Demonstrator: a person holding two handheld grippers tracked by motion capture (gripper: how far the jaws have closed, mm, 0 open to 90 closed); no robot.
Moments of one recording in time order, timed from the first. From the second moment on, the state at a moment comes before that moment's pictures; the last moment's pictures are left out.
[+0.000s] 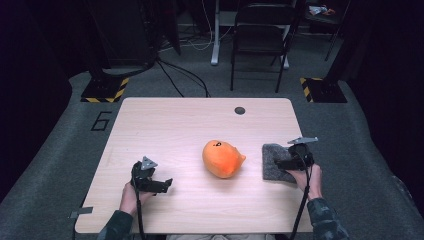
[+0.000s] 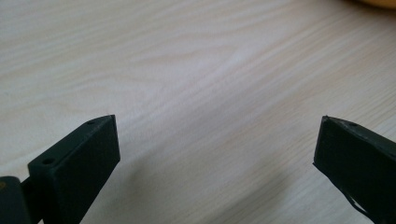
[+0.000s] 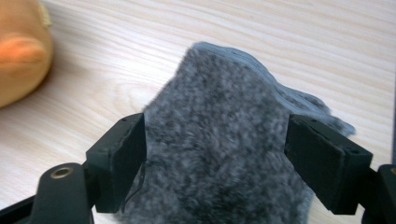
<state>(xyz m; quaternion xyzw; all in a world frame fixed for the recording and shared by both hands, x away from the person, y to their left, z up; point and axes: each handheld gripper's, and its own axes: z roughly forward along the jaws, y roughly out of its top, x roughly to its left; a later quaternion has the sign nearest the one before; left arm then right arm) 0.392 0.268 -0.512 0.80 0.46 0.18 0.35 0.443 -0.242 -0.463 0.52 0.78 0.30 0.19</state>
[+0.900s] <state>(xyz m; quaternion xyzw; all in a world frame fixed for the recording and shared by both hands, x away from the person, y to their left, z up) 0.415 0.209 -0.475 0.80 0.41 0.16 0.41 0.435 -0.184 -0.443 0.43 0.82 0.34 0.17</state>
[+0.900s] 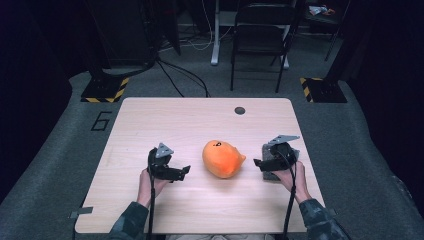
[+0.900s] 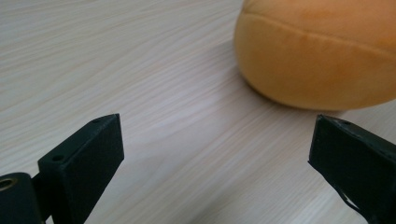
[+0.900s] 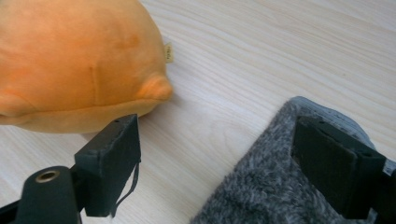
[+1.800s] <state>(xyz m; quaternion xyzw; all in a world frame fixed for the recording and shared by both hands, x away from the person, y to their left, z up) 0.437 0.156 -0.476 0.82 0.34 0.14 0.44 0.450 -0.140 -0.453 0.36 0.85 0.36 0.12</state>
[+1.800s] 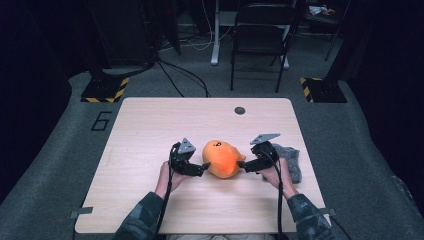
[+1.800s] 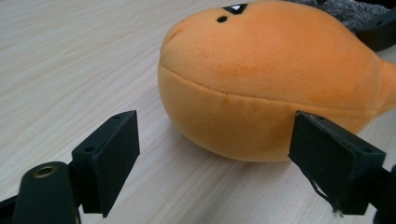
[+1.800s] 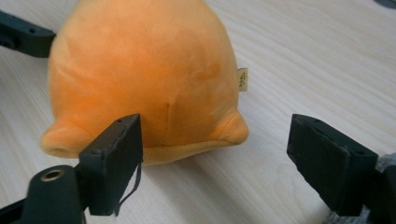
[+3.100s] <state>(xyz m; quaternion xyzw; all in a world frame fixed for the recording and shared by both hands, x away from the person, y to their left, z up) 0.430 0.147 -0.488 0.82 0.29 0.15 0.46 0.436 -0.117 -0.460 0.35 0.86 0.36 0.12</state>
